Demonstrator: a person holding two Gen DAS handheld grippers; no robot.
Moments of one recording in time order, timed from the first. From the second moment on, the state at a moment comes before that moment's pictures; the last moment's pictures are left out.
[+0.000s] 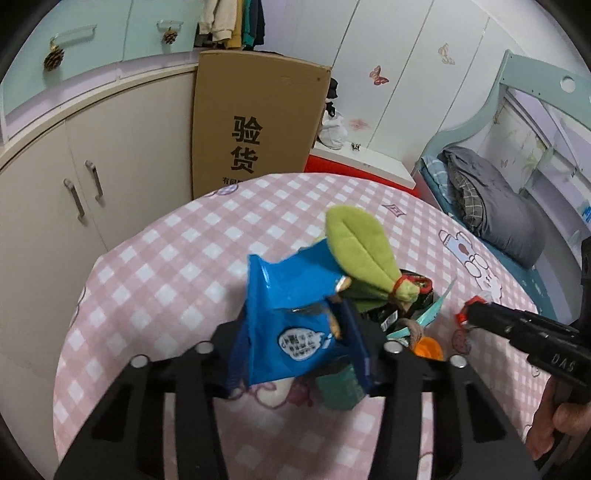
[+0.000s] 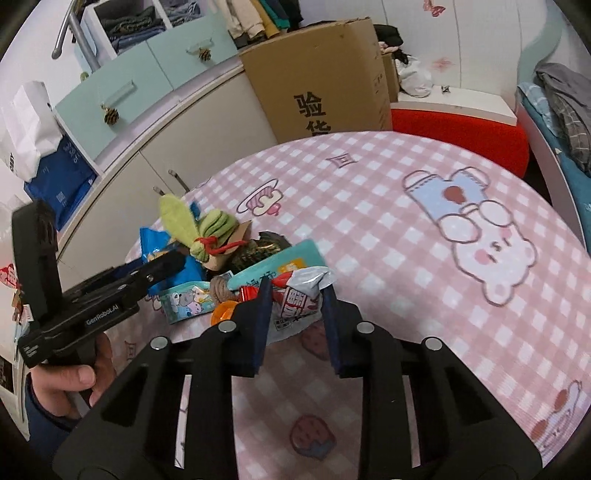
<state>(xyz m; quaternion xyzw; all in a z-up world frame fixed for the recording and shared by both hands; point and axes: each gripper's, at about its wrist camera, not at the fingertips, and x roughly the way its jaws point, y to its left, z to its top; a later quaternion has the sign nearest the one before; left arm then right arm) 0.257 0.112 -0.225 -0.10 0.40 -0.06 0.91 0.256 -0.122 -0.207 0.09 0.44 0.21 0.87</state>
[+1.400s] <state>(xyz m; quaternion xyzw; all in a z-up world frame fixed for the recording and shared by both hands) 0.169 -0.069 -0.070 -0.05 0.25 -0.20 0.95 0.136 -0.350 -0.130 0.18 0.30 0.09 0.93</state>
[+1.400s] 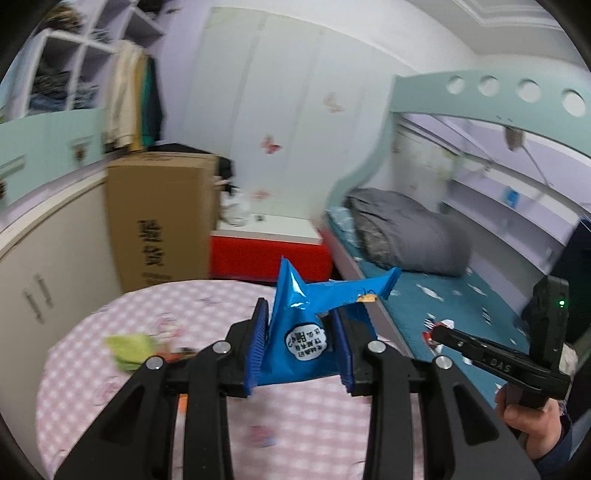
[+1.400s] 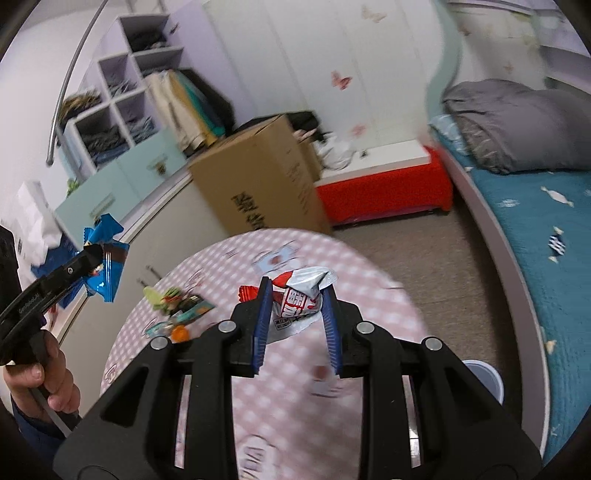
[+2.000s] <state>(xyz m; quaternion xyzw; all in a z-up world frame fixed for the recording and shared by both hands) 0.168 -0.332 -0.150 0.02 0.36 -0.36 0.86 0.055 -0.556 -0.233 0.31 0.33 -0.09 0.89</state>
